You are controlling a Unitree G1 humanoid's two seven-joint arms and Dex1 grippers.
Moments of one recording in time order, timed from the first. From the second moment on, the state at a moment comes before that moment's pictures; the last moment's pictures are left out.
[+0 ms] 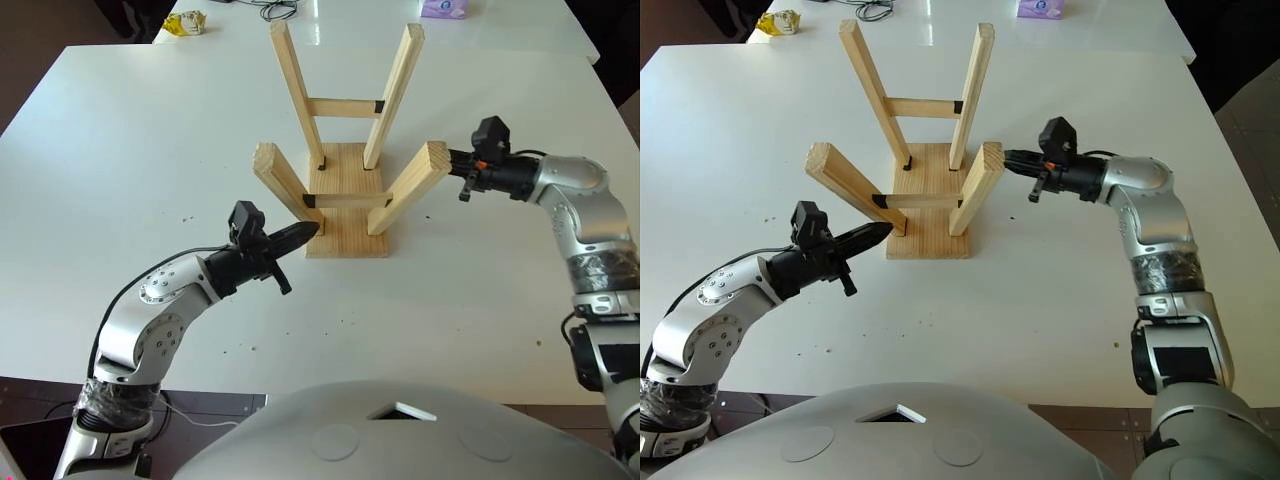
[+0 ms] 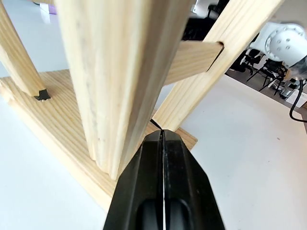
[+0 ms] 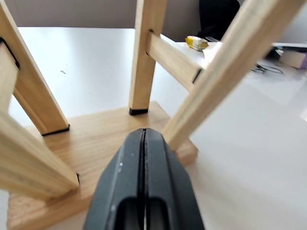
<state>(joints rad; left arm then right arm) 0.17 0.57 -0.03 -0.42 -0.69 0.49 -0.71 -0.54 -0.54 0.13 0.30 0.35 0.19 1.13</state>
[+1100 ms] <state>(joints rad) 0.06 0.55 -0.02 -0.24 -0.51 0.43 -0.75 -0.25 -0.48 0.24 -0.16 0.44 0.54 1.16</state>
